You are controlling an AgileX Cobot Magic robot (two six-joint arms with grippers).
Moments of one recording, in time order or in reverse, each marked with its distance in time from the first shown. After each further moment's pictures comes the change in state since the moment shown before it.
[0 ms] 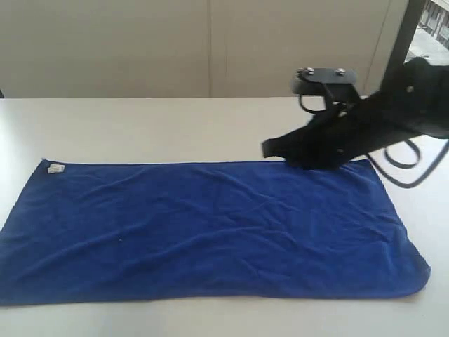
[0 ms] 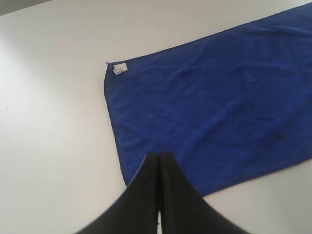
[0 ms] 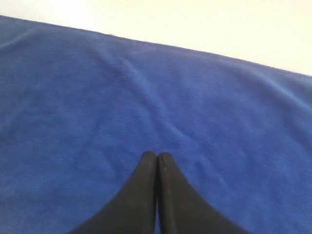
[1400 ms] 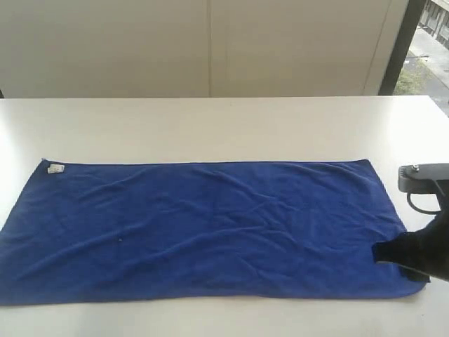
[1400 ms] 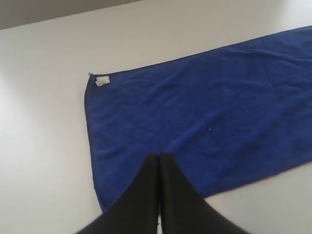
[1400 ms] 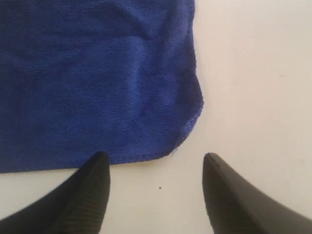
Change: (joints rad) left arm 0.000 -0.282 0.273 -0.124 -0.147 0.029; right arm -0.130 -0.340 0.477 -0.771 0.186 0.789
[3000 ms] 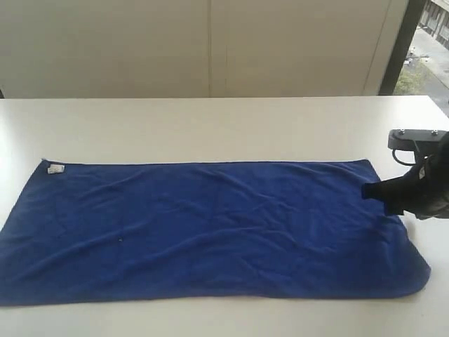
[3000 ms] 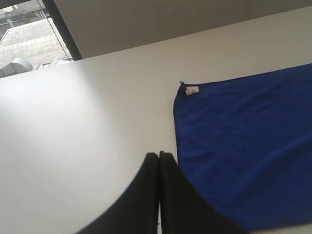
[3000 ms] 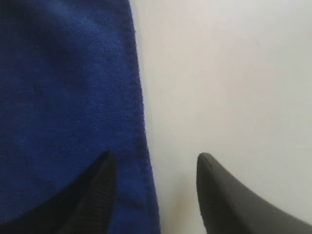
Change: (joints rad) left arm 0.000 -0.339 0.336 0.498 -0.251 -0.366; right arm -0.234 0.529 -0.353 0.037 -0.284 -0.144
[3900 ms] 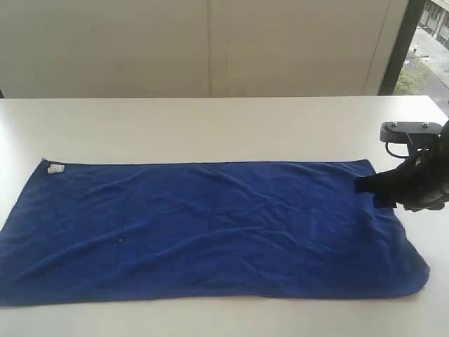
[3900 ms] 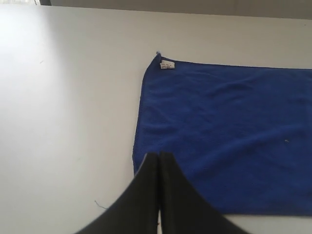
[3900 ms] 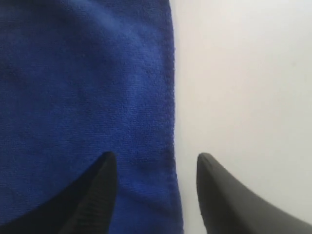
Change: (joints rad) left arm 0.000 0.007 0.187 -0.095 -0.145 -0.208; right arm 0.000 -0.008 -0.027 0.275 0.011 -0.311
